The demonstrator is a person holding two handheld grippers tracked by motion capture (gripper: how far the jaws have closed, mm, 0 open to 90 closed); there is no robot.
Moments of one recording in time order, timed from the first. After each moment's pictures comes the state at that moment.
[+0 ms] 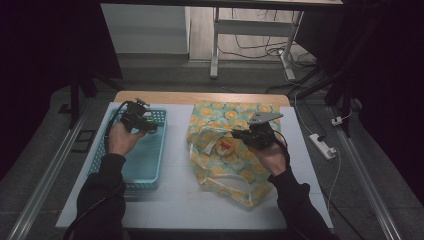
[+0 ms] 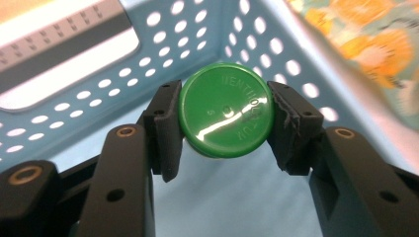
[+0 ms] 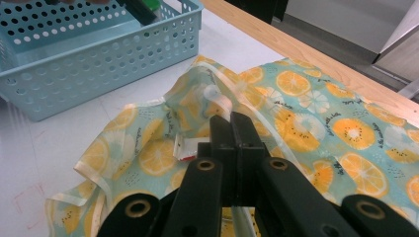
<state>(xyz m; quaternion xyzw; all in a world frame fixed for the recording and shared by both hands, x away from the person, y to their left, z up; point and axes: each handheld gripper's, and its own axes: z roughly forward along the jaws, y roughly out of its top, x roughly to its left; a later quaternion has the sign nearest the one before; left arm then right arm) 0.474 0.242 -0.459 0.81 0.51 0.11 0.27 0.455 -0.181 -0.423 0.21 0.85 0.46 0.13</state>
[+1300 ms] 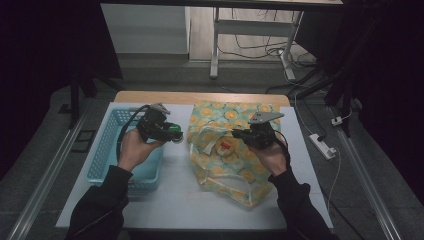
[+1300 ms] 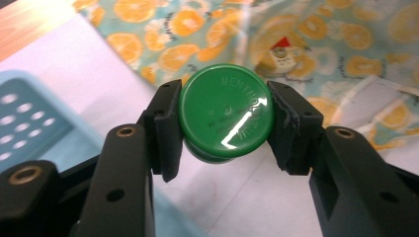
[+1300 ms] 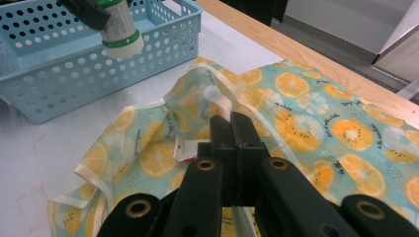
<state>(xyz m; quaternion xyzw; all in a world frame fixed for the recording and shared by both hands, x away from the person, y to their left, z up) 0.421 0.161 -0.414 0.86 0.37 0.09 0.35 0.454 -0.182 -0.421 0.22 0.85 0.46 0.13</state>
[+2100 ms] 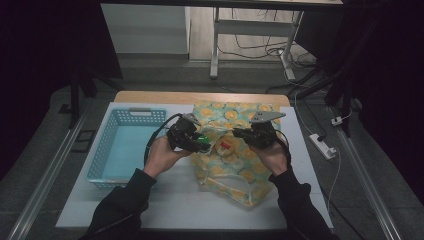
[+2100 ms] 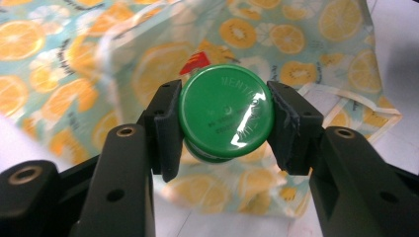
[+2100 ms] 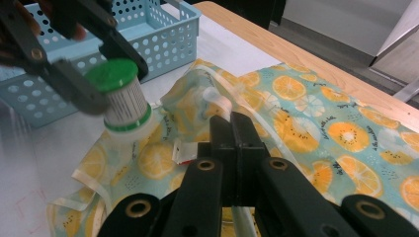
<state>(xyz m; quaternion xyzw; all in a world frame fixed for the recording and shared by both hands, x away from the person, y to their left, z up) 0.423 0.081 -0.427 0.88 0.30 0.04 0.36 0.454 -0.184 -0.419 0.22 0.85 0.46 0.13</state>
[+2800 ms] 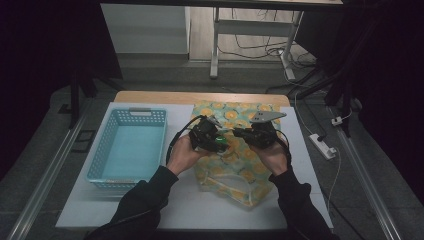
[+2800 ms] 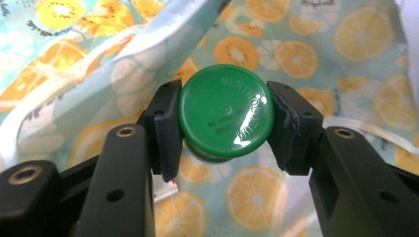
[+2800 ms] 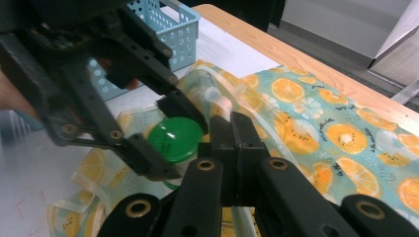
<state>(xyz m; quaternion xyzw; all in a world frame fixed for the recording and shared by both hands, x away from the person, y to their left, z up) 0.450 0.029 -0.446 0.89 0.30 0.06 0.35 0.454 -0.185 -0.418 0.22 0.85 0.47 0.14</state>
